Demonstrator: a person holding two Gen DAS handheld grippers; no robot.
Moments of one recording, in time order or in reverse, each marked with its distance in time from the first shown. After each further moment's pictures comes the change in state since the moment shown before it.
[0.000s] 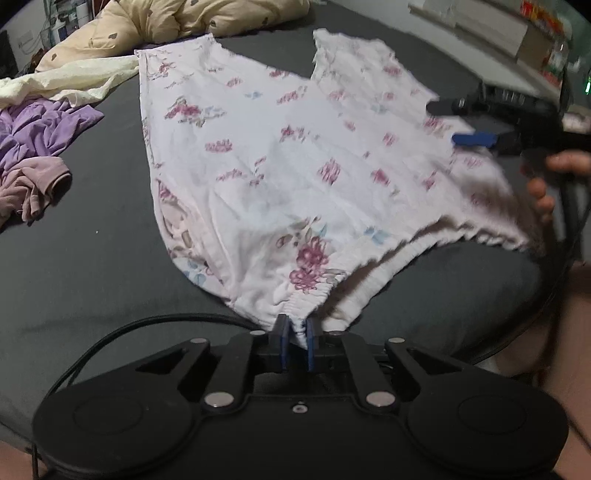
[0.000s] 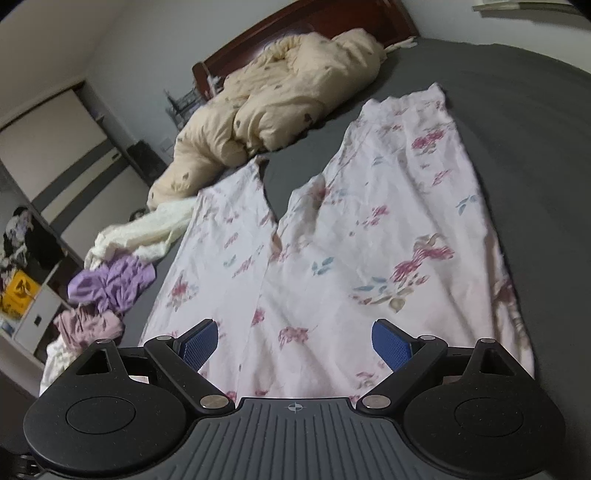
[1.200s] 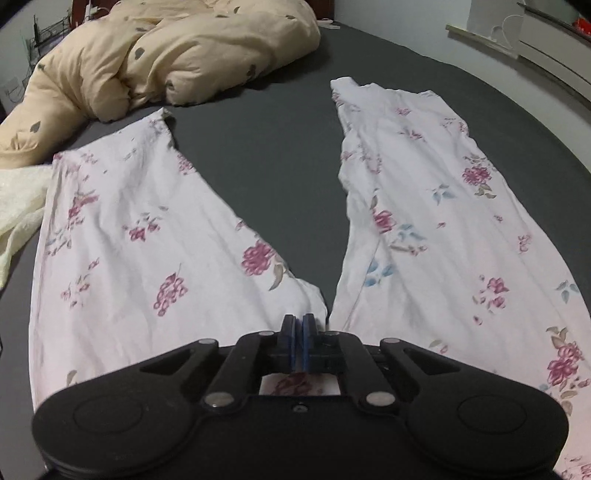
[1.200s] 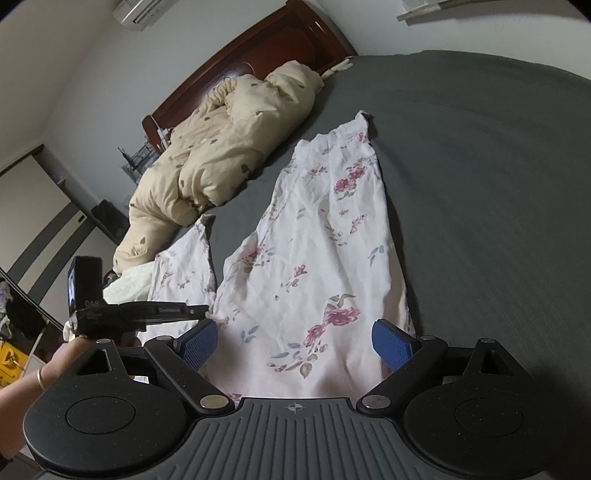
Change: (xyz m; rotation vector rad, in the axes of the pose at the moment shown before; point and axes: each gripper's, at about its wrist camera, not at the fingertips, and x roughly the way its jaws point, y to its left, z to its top) left arm 0.198 0.003 0.272 0.026 -0.079 0.111; right arm -0.024 -0.054 0.032 0.165 -0.094 -0.077
